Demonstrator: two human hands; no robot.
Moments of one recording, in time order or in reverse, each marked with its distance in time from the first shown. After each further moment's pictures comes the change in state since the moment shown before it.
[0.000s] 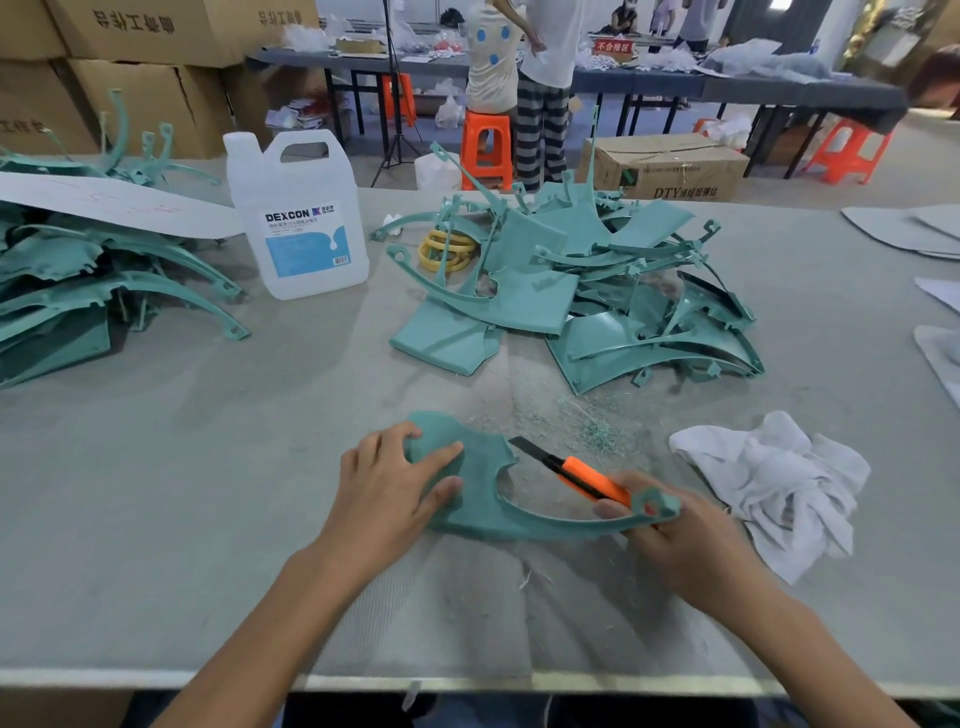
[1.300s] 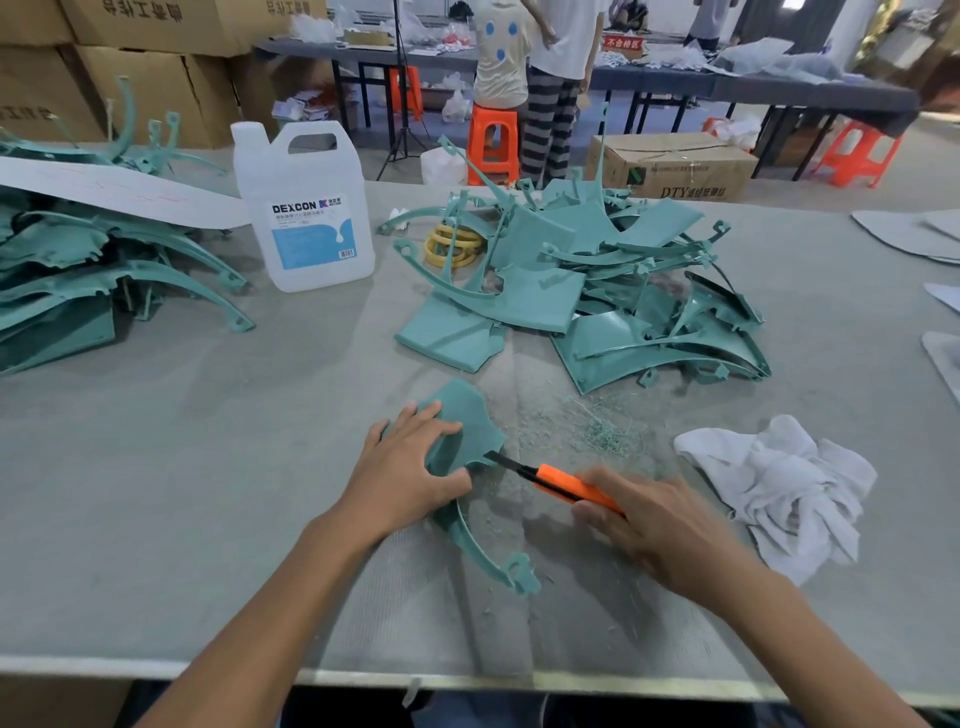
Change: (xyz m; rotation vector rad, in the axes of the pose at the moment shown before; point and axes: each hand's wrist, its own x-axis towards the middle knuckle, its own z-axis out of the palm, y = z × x) left_hand 0.026 0.001 -0.003 -0.394 -0.151 -0.072; right_hand 0.027 -0.011 0.003 -0.274 -0.153 -0.193
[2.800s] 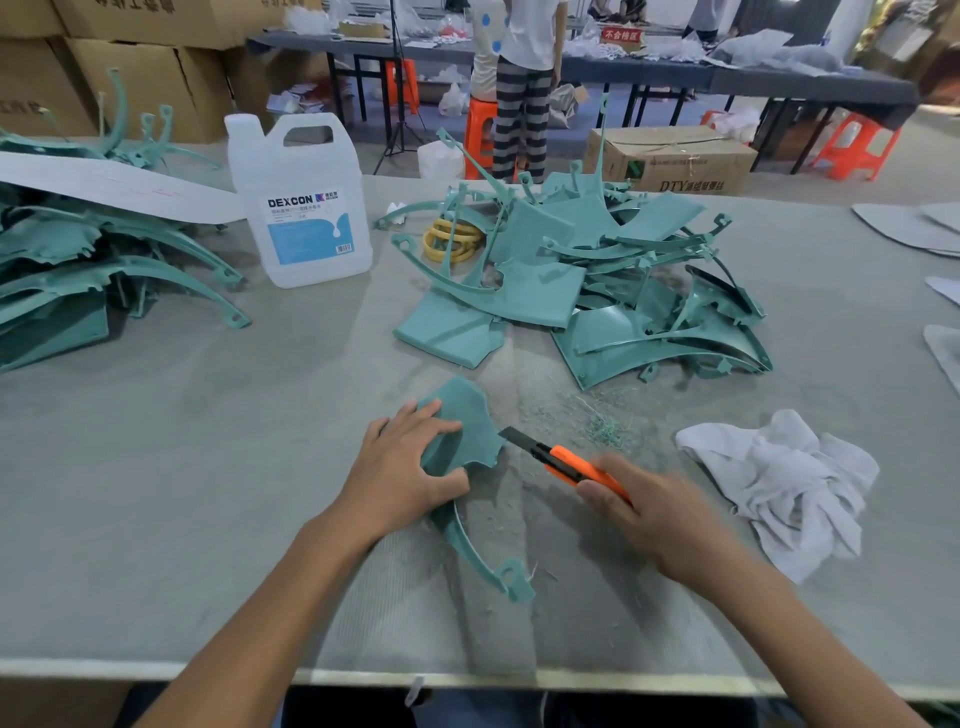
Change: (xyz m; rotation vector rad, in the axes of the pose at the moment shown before) left_hand 0.000 -0.005 0.000 -0.042 0.018 0.020; right_hand 0.003 -0.007 0.001 0.167 0.015 0.151
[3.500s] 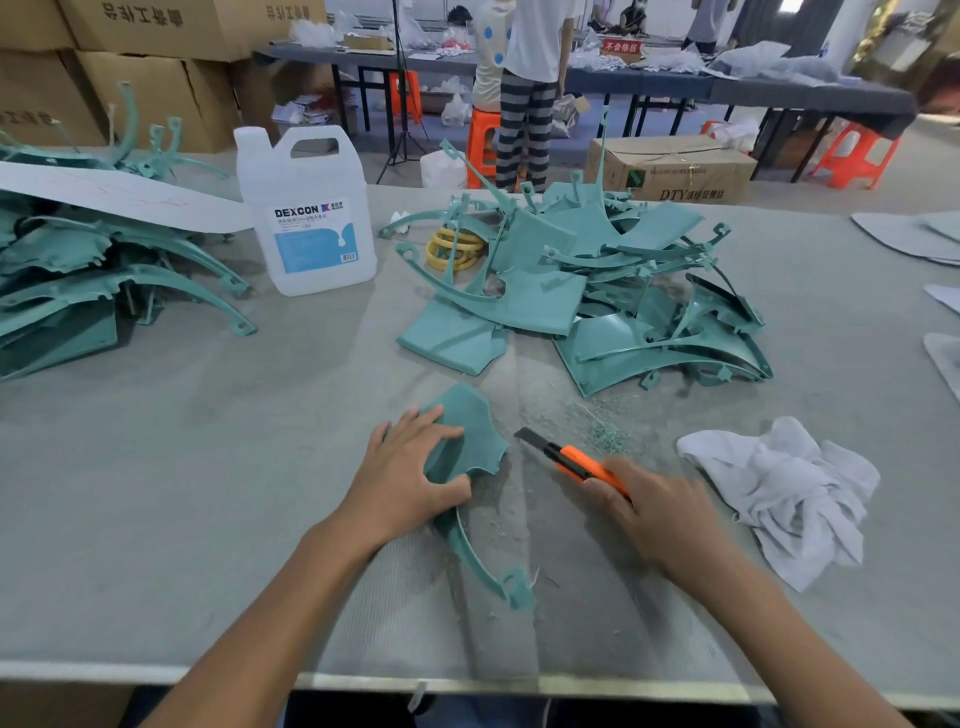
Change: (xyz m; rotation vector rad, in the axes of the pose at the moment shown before) left_hand -0.003 0.003 -0.003 0.009 0.008 0.007; right_hand 0.007 0.008 0.009 -0.185 0.103 0.055
